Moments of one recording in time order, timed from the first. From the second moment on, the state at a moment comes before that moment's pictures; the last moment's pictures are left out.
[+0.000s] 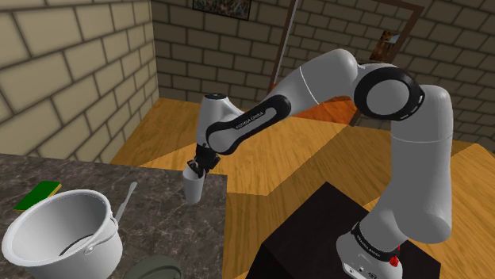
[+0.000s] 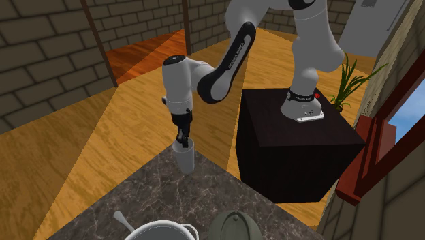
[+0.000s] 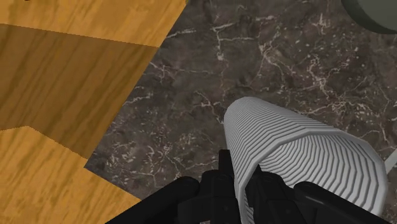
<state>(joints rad) 0.24 0.53 0.21 -1.88 -0.01 2.43 0.56</state>
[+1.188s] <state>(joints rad) 0.47 0.44 0.27 -1.91 -0.05 2.38 0.87</state>
